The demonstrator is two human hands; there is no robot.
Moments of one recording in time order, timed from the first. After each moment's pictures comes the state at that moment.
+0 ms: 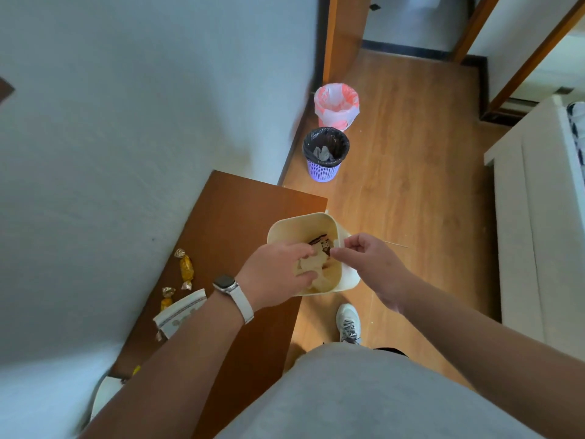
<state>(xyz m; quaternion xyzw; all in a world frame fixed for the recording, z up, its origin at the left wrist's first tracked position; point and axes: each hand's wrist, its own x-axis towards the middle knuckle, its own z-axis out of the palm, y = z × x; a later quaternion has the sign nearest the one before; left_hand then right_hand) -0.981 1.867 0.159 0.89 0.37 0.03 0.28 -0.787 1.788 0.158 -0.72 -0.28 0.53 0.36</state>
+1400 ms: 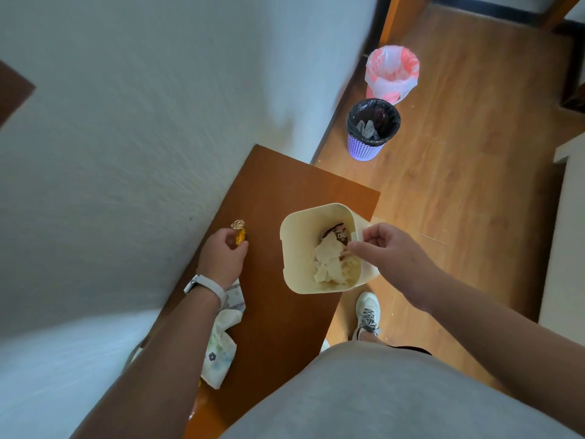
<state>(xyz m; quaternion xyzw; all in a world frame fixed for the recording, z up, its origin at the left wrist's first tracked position) -1.111 1.933 0.062 0.58 0.74 0.12 0.32 -0.821 1.854 0.157 -0.72 -0.35 0.54 0.25</state>
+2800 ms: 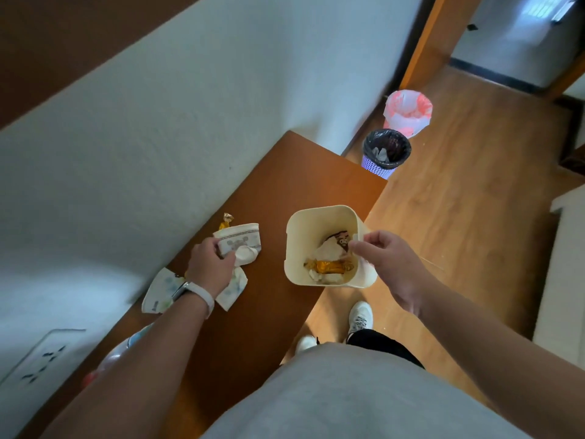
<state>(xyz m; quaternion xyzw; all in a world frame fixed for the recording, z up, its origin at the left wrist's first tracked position) -1.175 1.774 0.082 0.52 0.80 0.16 0.28 -0.866 1.734 0.169 -0.68 -0.36 0.55 0.31</state>
